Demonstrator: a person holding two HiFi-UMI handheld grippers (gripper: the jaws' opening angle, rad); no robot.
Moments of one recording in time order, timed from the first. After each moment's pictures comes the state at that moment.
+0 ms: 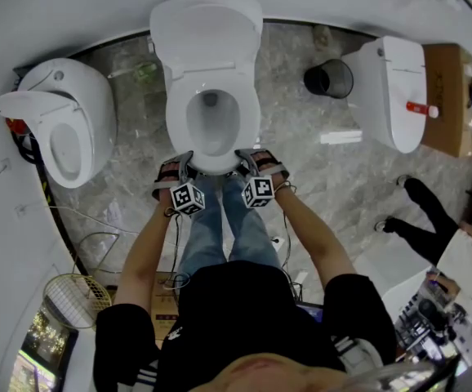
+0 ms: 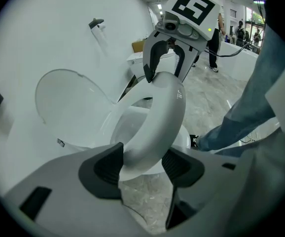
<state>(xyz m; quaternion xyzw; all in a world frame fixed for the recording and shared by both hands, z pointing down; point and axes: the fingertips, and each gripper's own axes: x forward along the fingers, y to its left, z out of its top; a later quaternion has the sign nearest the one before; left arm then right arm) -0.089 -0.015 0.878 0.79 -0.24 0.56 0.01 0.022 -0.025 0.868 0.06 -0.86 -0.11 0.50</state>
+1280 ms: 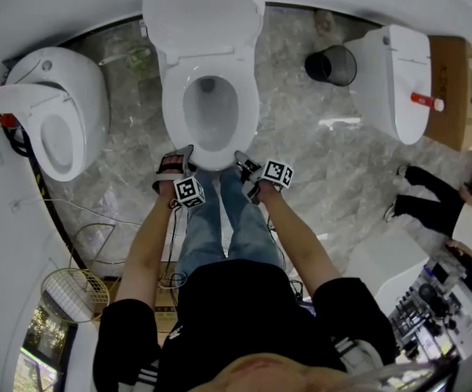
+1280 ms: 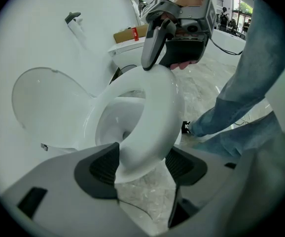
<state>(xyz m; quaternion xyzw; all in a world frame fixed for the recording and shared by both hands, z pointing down) -0.083 0.021 0.941 0.78 -0.17 0.61 -0.02 0.067 0.002 0.933 0.38 -0.52 0.77 0.00</state>
